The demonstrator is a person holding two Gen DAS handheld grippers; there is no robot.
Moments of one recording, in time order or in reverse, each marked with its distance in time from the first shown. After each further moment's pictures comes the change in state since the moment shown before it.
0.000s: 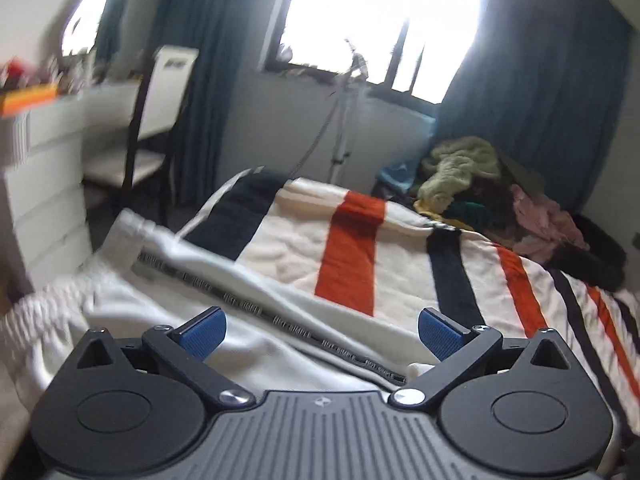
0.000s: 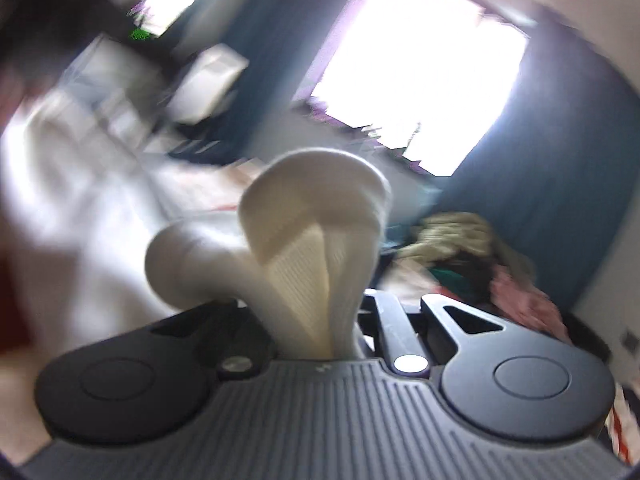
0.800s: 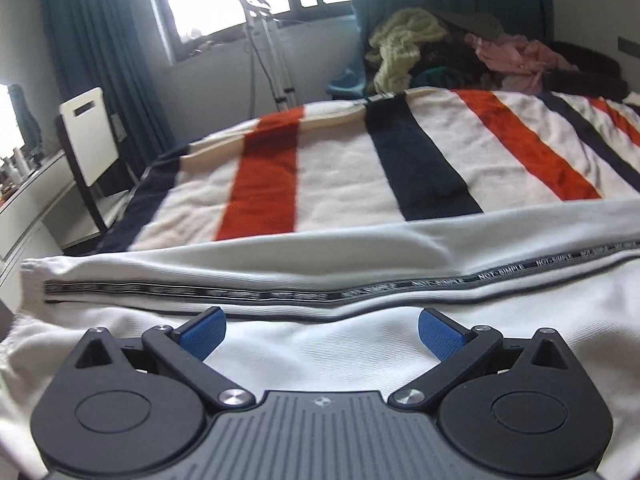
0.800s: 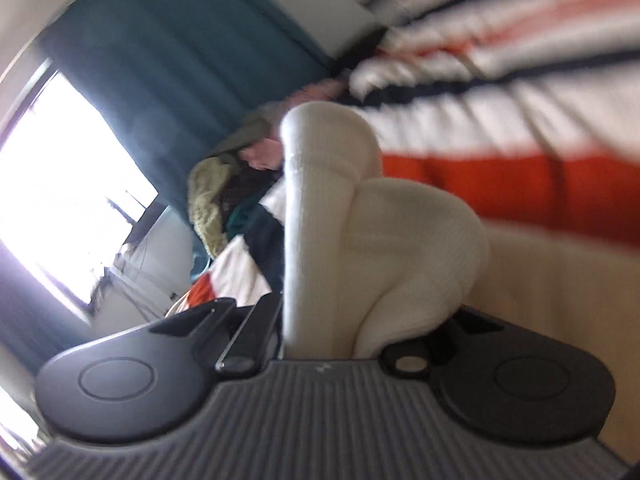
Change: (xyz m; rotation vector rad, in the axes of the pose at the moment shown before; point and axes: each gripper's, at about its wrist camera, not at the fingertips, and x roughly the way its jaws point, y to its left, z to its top) left arm 0.087 -0.130 -0.074 0.419 0.205 0.088; right arm -0.078 -0.347 -0.244 1.417 0.039 -0.427
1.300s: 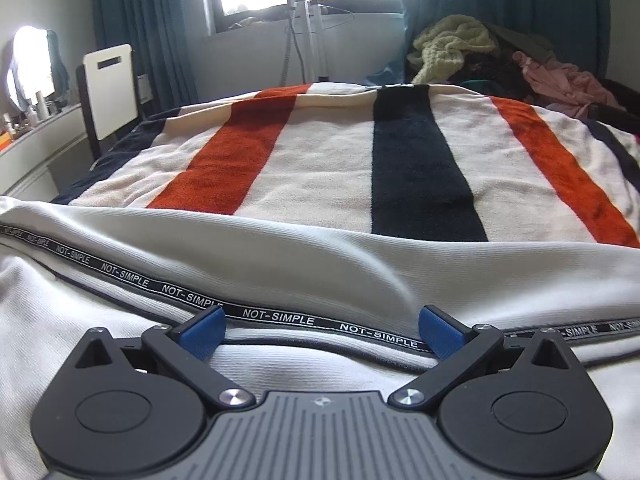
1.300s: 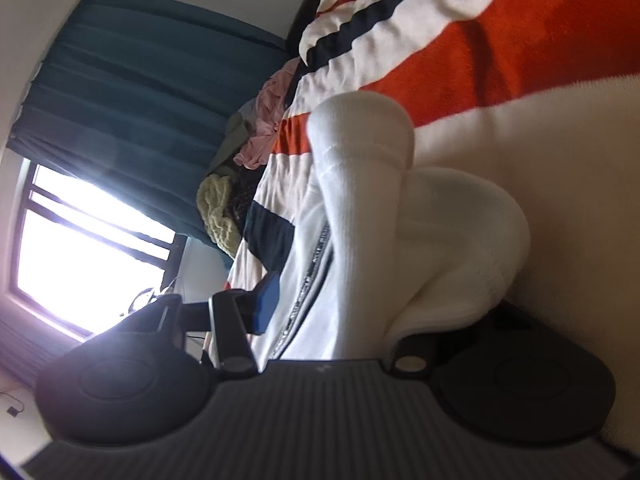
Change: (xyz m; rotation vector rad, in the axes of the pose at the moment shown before) left arm 0.084 -0.065 0.006 -0.177 0.011 0.040; right arm 0.026 -0.099 -0.037 0.451 0.095 0.088
